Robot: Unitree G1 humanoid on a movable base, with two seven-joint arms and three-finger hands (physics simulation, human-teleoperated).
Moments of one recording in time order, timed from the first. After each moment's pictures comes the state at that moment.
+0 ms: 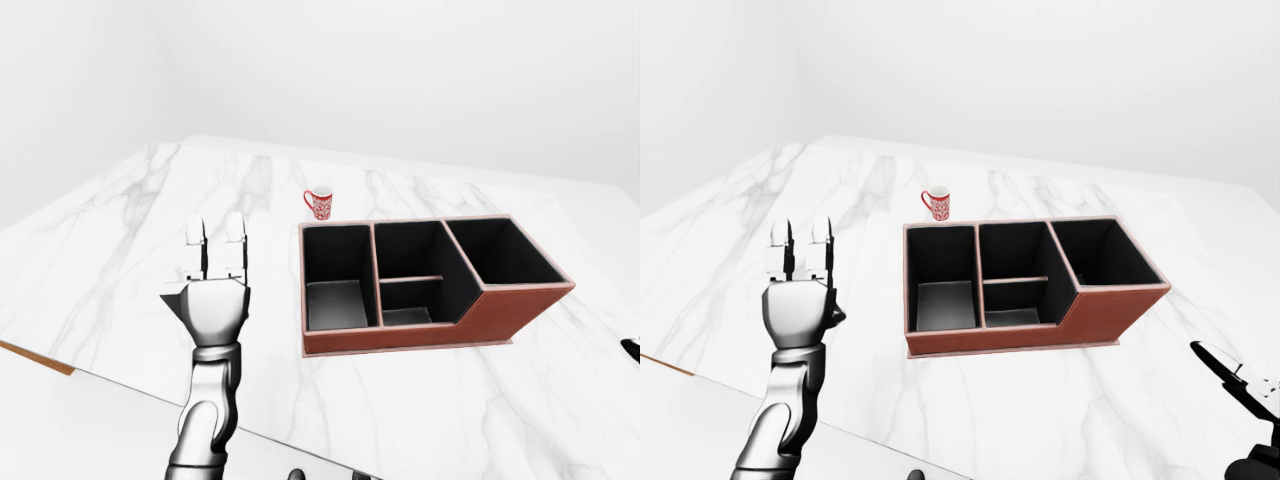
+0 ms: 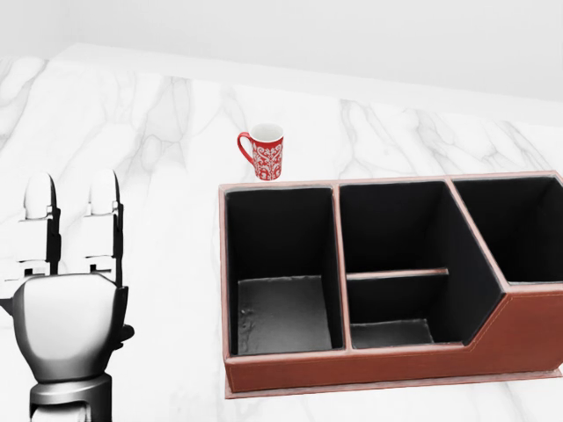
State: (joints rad) left arm 0.00 0.11 -0.07 -0.10 1.41 0.09 0.52; right arm 0.21 -0.06 -0.94 -0.50 0.44 0.09 -0.10
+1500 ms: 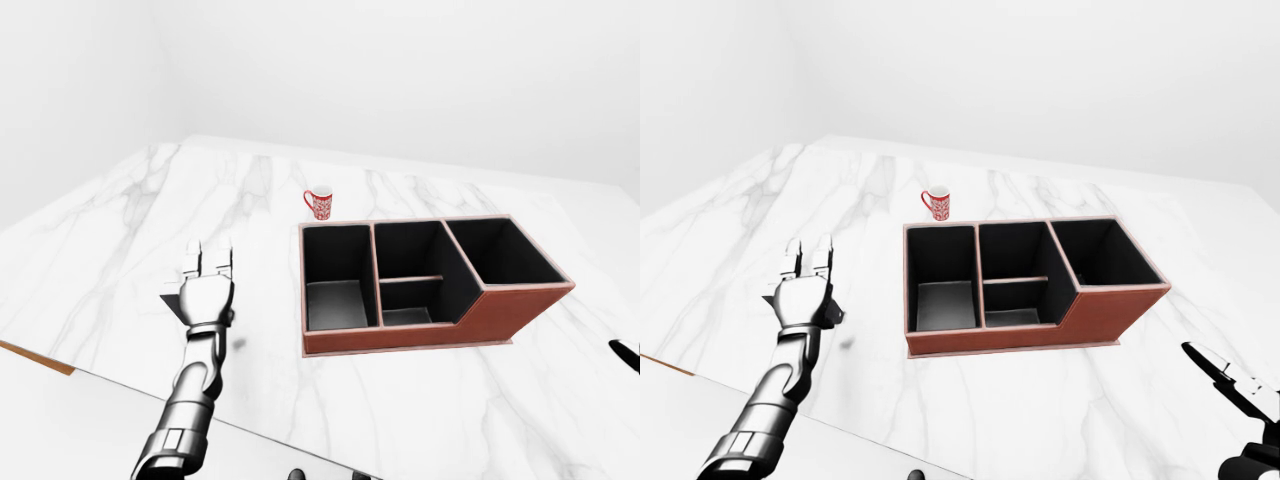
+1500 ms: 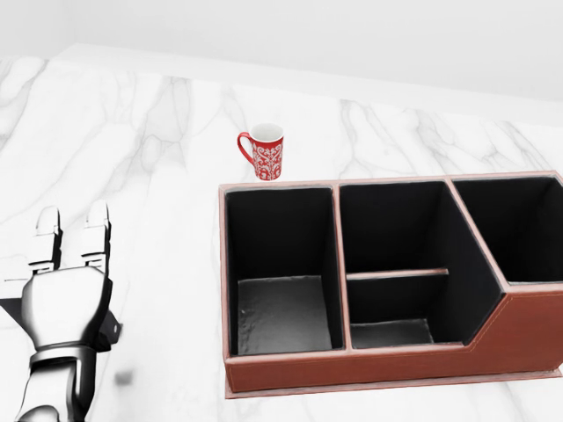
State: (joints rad) left arm -0.30 0.23 0.00 0.56 1.29 0.09 0.52; right arm 0.21 -0.06 -0.92 -0.45 0.39 0.09 -0.09
